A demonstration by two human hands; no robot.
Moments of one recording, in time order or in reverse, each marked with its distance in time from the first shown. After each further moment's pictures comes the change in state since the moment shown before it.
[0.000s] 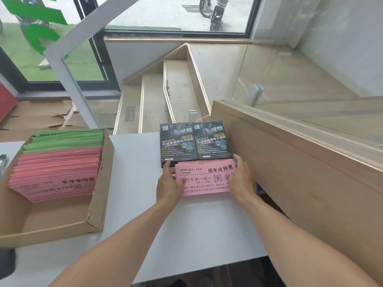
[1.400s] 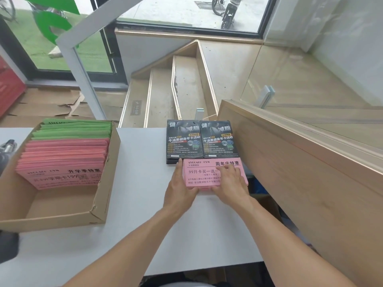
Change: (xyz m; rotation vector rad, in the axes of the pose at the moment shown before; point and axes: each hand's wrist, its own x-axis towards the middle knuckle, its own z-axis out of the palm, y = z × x) left_hand -0.027 0.000 0.004 0.060 -0.067 0.084; right_hand -0.016 -0.025 0.017 -0.366 -0.254 -0.301
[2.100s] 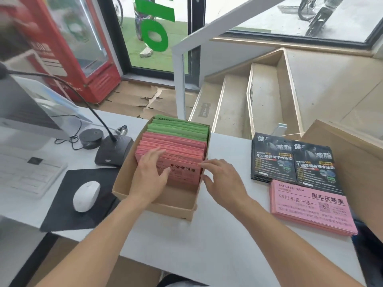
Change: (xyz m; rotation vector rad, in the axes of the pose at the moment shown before) left_hand -0.021 -0.109 -0.300 0.325 0.424 0.042; right_hand 0.002 -0.274 0.026 0.163 0.072 -0.665
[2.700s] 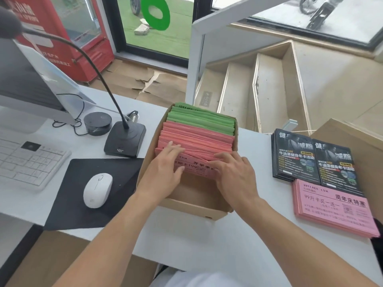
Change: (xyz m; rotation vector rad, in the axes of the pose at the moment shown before) left_hand 0.014 -0.055 -0.013 -0.010 -0.132 0.147; right_hand 0.030 -0.045 0.046 -0.383 0.140 -0.006
